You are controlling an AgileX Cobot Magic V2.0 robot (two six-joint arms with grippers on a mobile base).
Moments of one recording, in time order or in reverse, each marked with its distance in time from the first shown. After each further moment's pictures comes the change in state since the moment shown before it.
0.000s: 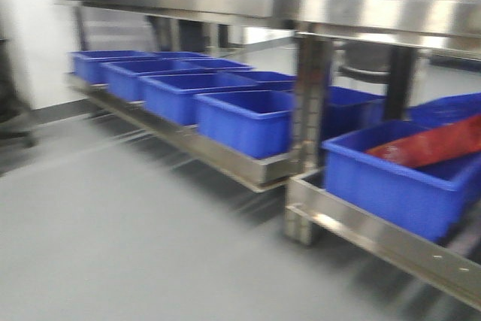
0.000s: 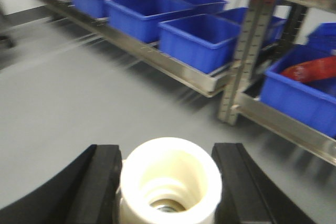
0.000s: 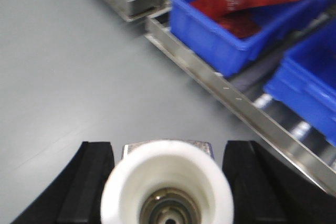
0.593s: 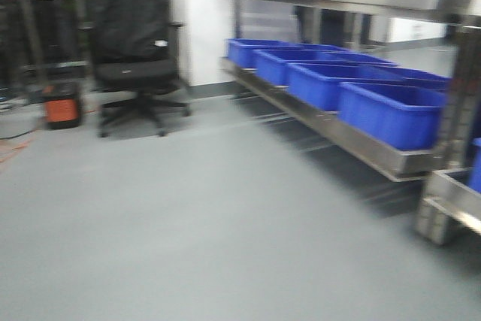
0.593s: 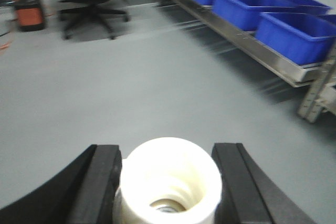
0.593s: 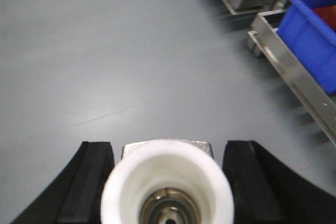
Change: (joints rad) left arm 0.000 0.000 0.000 0.000 0.000 0.000; right arm 0.000 0.000 0.000 0.000 0.000 0.000
